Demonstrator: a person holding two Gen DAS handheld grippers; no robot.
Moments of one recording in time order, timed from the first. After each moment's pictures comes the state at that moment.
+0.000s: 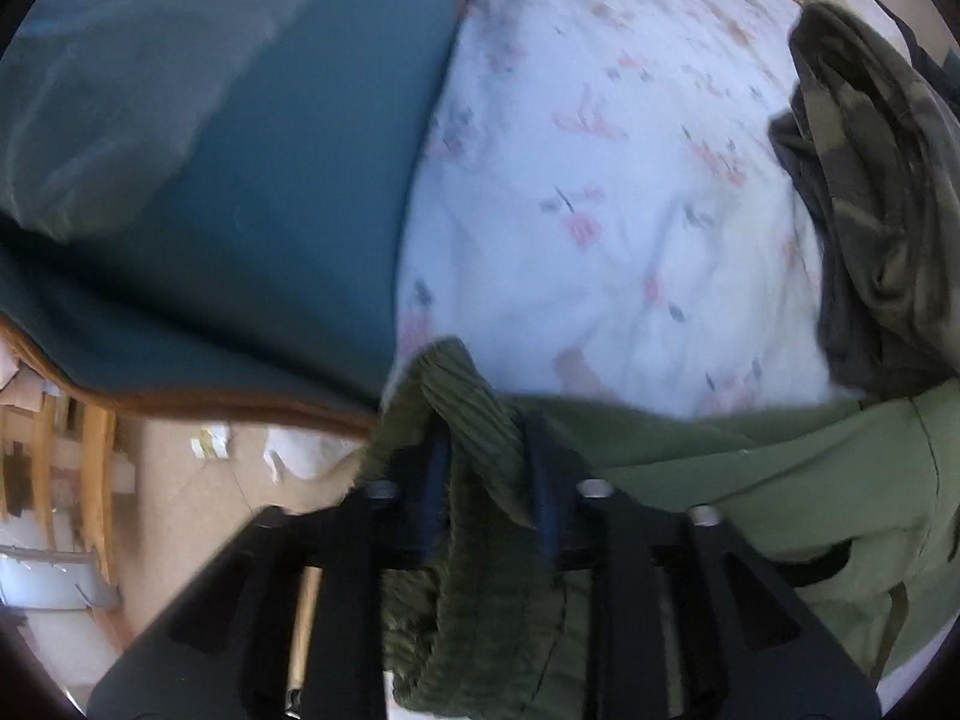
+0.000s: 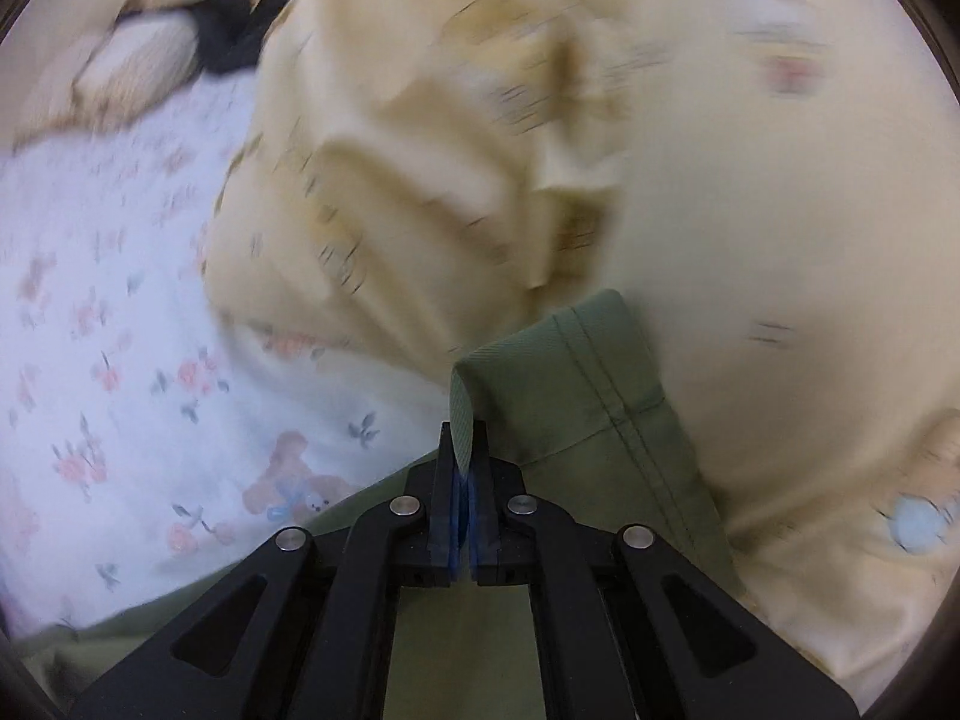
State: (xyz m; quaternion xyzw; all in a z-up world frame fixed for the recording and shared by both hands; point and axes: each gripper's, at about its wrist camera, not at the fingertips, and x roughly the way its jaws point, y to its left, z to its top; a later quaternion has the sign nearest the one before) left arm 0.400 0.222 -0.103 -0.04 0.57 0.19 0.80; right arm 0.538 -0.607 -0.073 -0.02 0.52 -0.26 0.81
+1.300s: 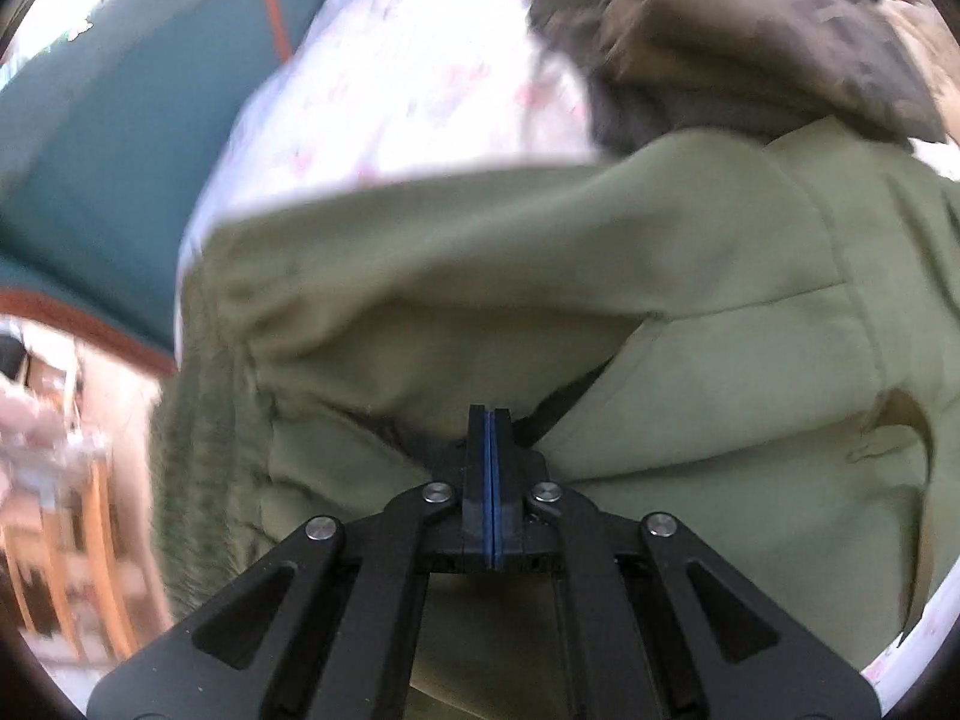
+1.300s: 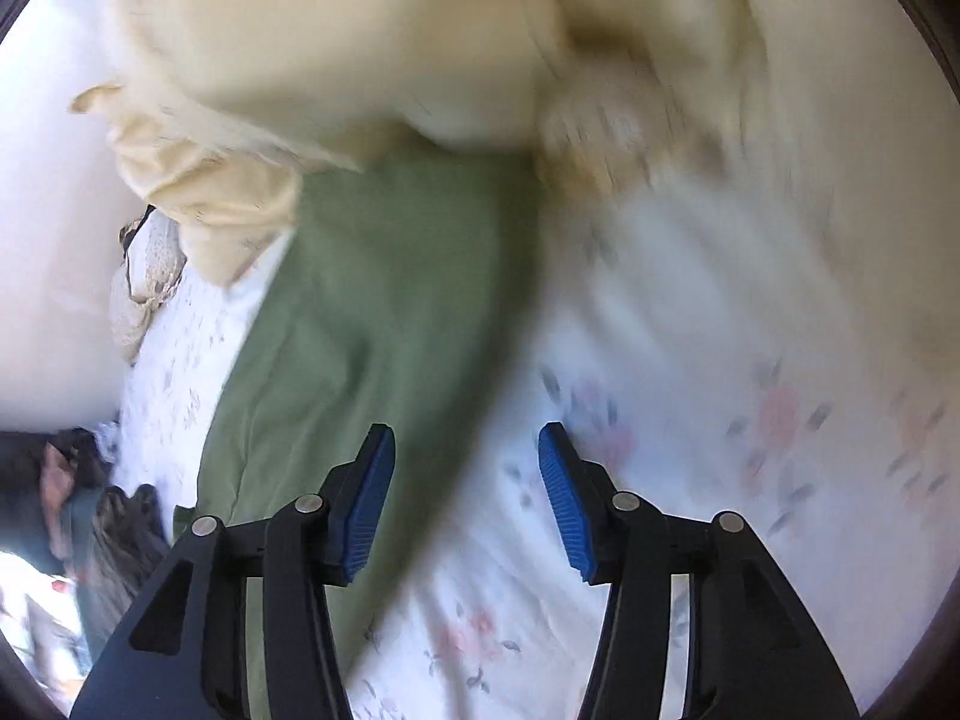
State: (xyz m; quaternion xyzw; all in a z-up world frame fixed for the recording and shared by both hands) left arm 0.338 0.107 -0.159 0.06 0.57 0.08 0.82; right arm 0.260 -0.742 -0.134 0.45 0.42 -0.15 0.77
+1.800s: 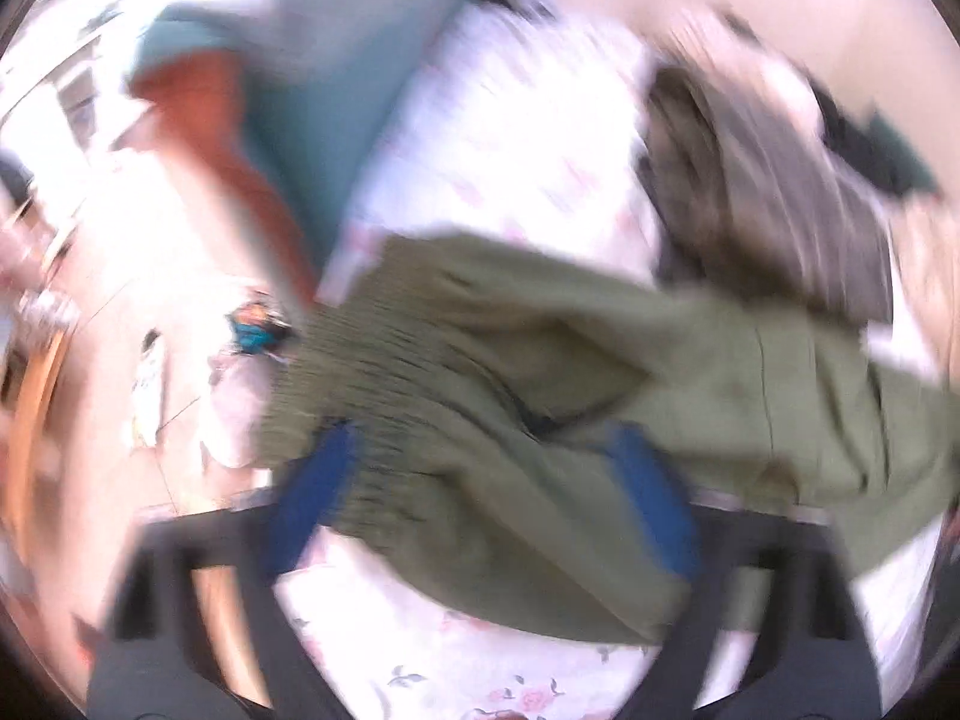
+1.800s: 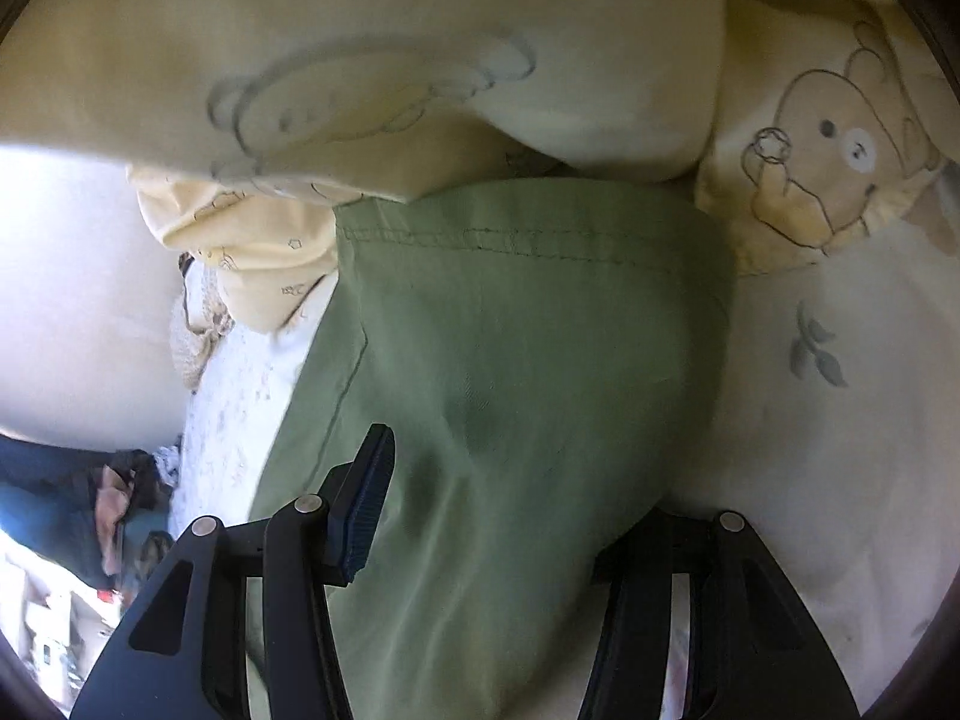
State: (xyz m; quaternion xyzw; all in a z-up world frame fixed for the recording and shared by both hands) left arm 0.256 0.175 -0.049 -0.13 0.47 0.15 0.86; right arm 0.323 -0.738 -0.157 0.46 0.34 -0.10 0.82
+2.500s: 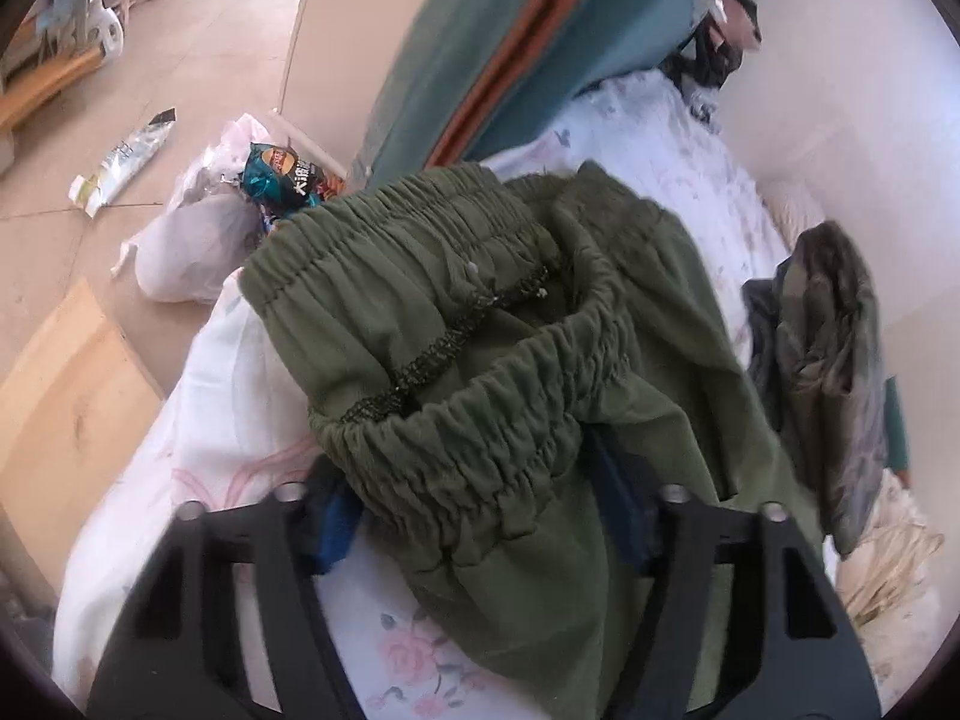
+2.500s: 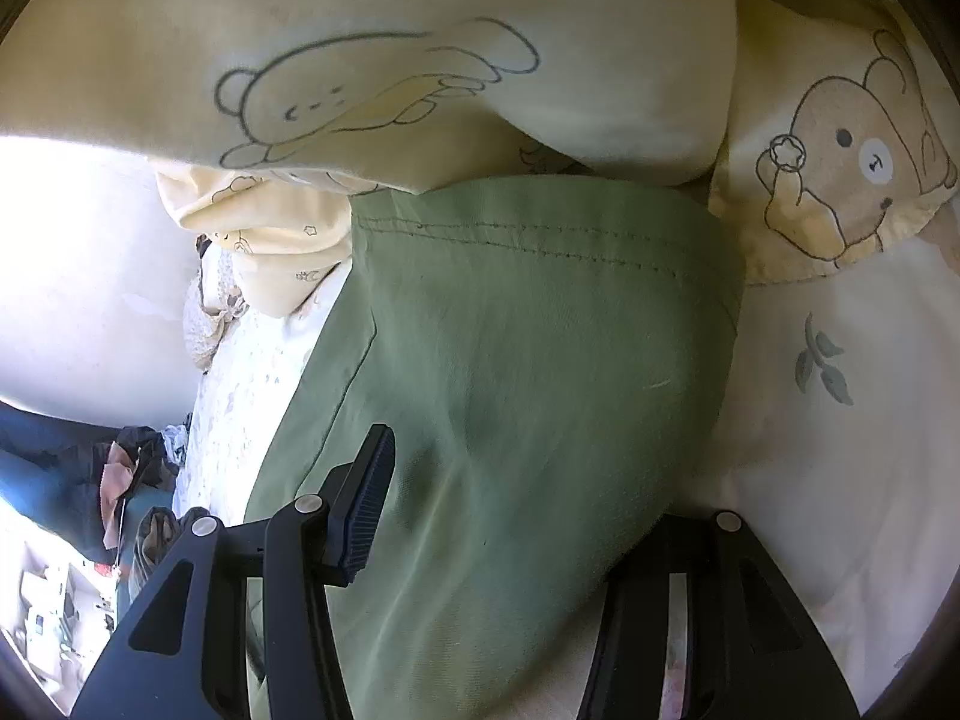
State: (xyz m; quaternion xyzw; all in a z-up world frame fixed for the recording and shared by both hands) left arm 0.258 0.227 -0.160 -0.39 0.39 0.22 0.80; right arm 0.317 -0.745 -0.158 0.46 0.33 -0.08 0.82
